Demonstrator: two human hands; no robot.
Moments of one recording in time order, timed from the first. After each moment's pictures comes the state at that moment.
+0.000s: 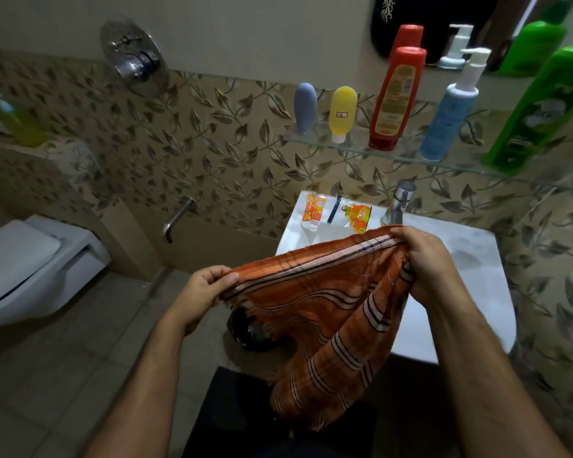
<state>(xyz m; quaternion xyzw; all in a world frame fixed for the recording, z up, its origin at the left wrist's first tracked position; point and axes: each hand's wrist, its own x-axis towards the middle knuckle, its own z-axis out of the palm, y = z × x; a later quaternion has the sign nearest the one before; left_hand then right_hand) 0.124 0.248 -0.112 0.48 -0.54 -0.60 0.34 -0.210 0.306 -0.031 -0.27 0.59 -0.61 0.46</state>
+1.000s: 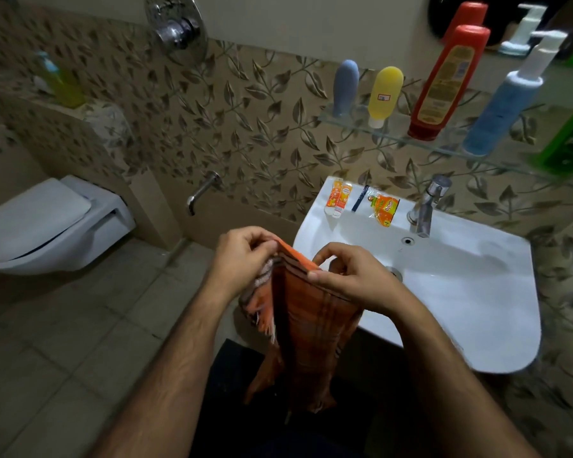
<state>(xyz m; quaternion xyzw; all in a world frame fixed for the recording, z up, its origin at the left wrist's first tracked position) 0.088 0.268 -0.073 0.55 -0.65 -0.35 0.39 -0.131 0.314 -0.044 -0.66 0.56 -0.24 0.43</state>
